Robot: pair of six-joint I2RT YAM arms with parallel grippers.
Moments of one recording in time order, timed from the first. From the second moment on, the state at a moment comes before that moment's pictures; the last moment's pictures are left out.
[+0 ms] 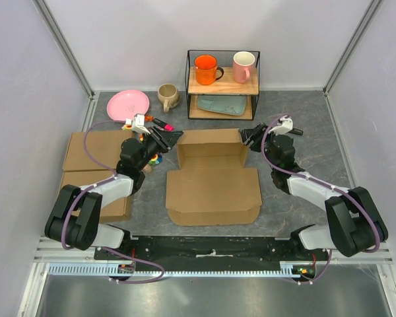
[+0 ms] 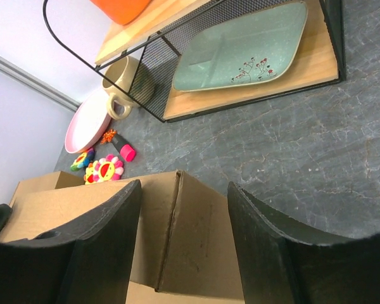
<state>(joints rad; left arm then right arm) -0.31 1.39 0.54 0.87 0.30 -0.87 0.36 1.36 0.58 0.66 0.05 0.65</state>
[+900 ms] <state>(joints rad) -0.35 1.48 0.39 1.20 0.21 -1.00 0.39 1.34 0.44 0.84 0.08 0.75</state>
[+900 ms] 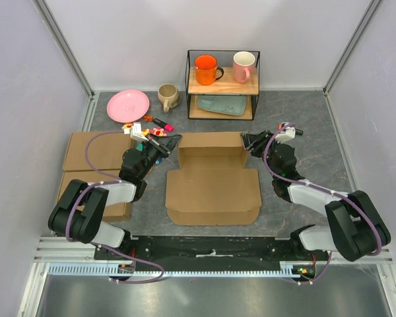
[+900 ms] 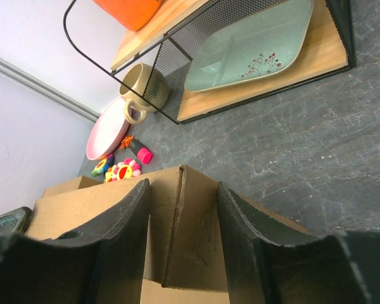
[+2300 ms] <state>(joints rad) -0.34 0.34 0.51 -0.27 -0.06 -0.77 1.22 1.45 1.07 -0.17 0.92 -0.41</state>
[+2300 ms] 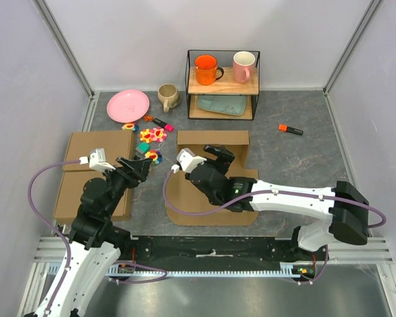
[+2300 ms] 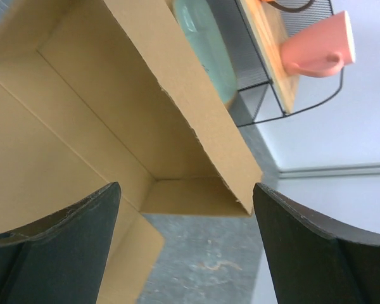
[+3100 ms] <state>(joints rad) -0.34 0.23 0.47 -0.42 -0.10 -0.77 1.06 1.74 1.02 0.36 1.11 -0.97</state>
